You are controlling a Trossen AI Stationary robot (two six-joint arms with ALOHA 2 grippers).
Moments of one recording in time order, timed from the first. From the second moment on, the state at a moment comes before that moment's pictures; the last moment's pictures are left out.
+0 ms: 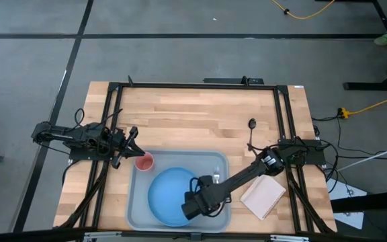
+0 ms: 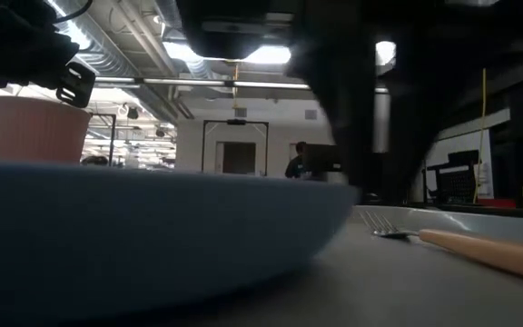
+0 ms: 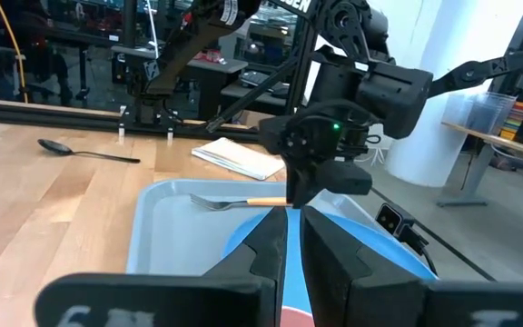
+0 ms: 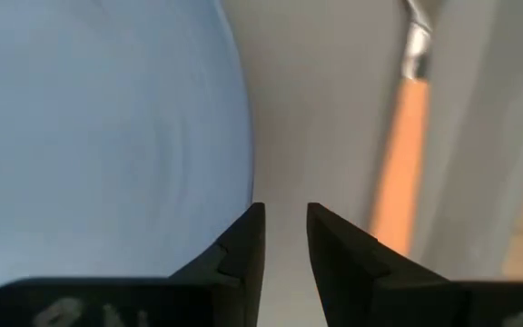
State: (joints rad) left arm -0.12 0.01 0.01 0.05 0.20 -0.21; right arm 0.52 2.46 2.23 -1.36 0.07 1.99
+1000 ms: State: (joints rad) left arm -0.12 0.01 0.01 0.05 0.20 -0.21; right arm 0.38 2.43 2.35 -1.57 0.73 1.66
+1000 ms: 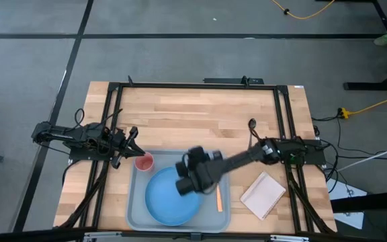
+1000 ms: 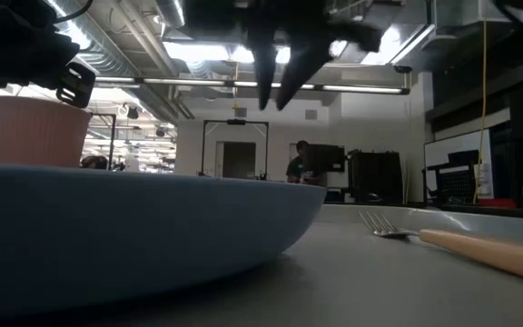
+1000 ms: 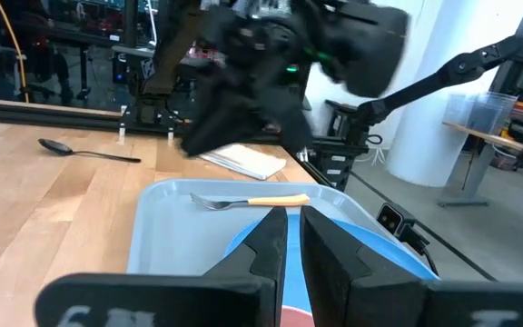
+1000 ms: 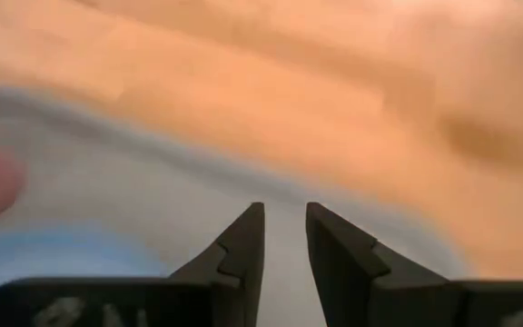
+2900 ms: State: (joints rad) left arm -0.12 0.01 0.01 0.04 0.19 -0.20; right arm -0.07 1.45 0.70 -0.84 0.26 1.75
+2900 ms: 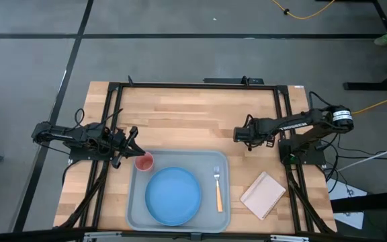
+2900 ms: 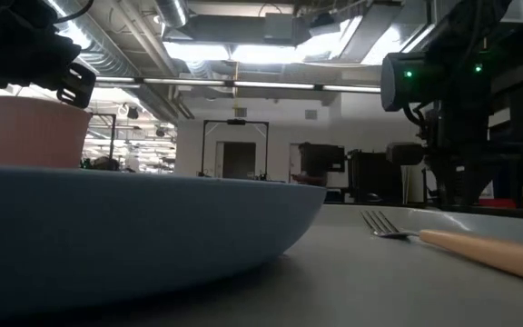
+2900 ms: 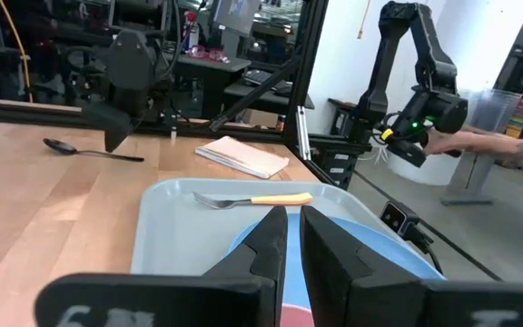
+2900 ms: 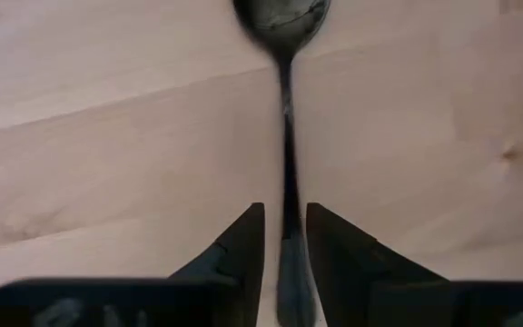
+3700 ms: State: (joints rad) left arm -0.12 0.01 0.01 0.04 0.19 -0.20; right arm -0.11 1.56 0.68 -0.77 0.28 1.64
